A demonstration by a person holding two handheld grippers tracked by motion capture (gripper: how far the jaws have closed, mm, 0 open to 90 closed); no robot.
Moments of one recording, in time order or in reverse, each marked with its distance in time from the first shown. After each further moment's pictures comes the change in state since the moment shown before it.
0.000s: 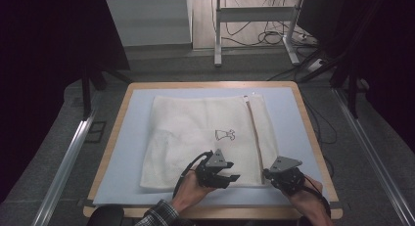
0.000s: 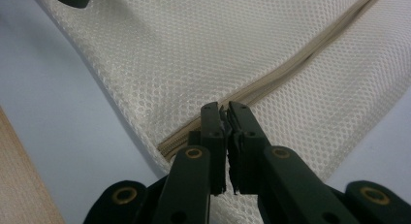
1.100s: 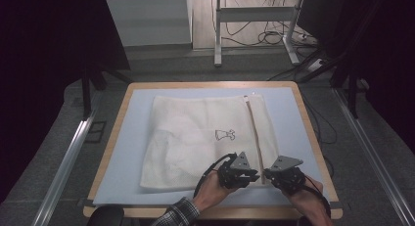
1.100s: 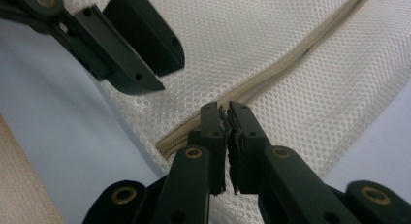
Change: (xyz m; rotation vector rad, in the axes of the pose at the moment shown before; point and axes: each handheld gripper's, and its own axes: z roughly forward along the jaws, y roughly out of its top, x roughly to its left) left arm -0.024 0.028 0.049 0.006 -0.086 0.060; right arm -0.002 -0.001 0.000 0.008 0.004 0.030
